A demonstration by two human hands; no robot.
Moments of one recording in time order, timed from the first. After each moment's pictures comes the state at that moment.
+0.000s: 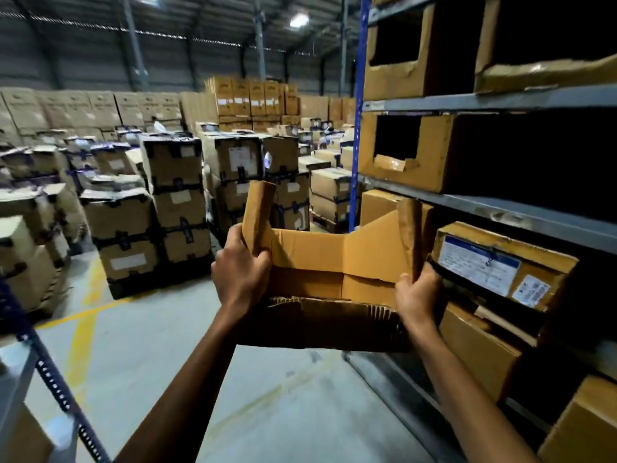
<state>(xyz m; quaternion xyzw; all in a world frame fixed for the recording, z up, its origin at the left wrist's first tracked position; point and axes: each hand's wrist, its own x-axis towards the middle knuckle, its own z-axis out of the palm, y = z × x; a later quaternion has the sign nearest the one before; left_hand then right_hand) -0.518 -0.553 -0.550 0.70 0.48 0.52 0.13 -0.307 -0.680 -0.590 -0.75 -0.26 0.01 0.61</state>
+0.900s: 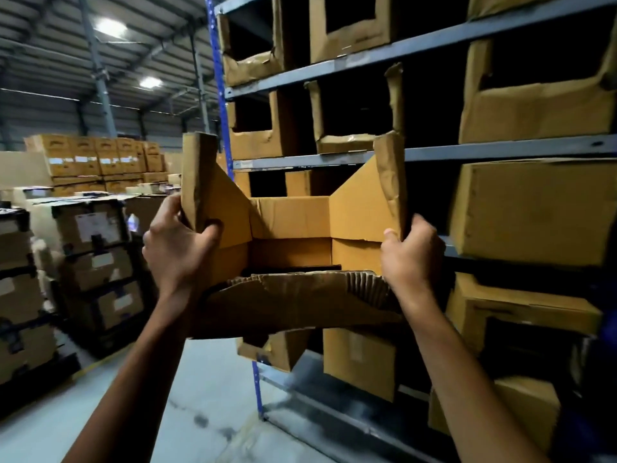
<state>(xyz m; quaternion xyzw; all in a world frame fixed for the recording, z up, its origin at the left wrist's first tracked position) -0.471 -0.607 -0.429 0.71 0.22 0.63 0.21 -0.323 -0.818 -0.451 -0.74 -0.14 -0.28 0.60</state>
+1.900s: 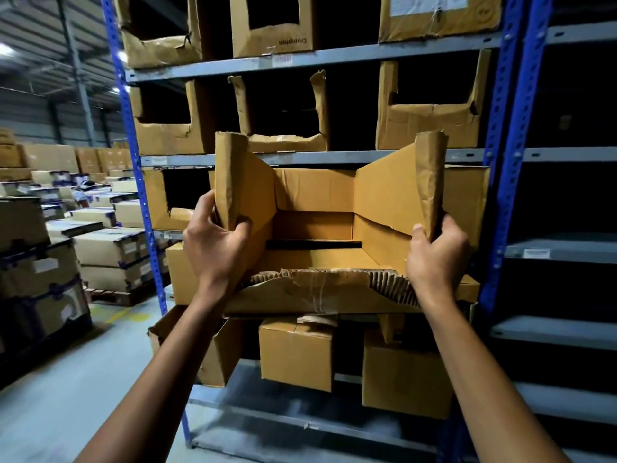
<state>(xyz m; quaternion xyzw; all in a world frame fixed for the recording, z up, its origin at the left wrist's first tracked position) -0.364 -0.625 -0.449 0.70 0.00 0.62 0.35 -0.306 -0.884 -0.460 -0.70 0.00 -0.44 0.56</state>
